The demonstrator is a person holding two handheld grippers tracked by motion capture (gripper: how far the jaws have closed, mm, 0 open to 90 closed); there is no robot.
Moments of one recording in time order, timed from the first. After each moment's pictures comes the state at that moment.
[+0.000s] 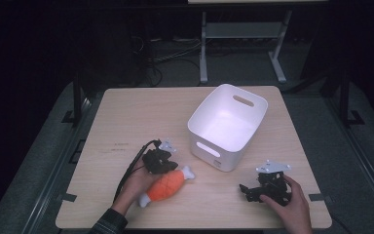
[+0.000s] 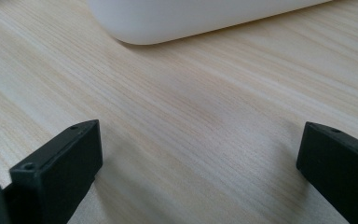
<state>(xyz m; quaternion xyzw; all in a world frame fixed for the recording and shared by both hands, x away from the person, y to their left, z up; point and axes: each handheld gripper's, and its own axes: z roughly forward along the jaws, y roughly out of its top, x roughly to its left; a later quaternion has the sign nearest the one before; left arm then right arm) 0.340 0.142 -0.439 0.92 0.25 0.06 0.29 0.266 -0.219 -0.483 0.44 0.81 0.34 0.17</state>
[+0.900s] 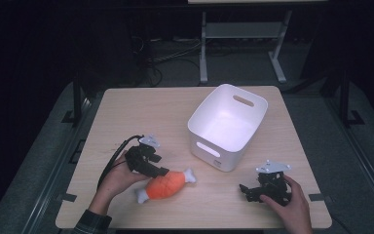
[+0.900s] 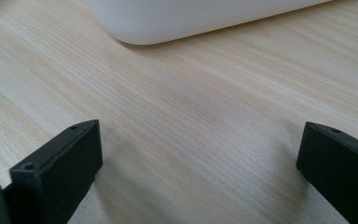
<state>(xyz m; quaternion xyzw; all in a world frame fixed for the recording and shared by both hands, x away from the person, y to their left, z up) 0.329 0.184 -0.397 0.92 0.27 0.02 0.30 0.266 -0.219 -0.483 0.44 0.81 0.34 0.17</state>
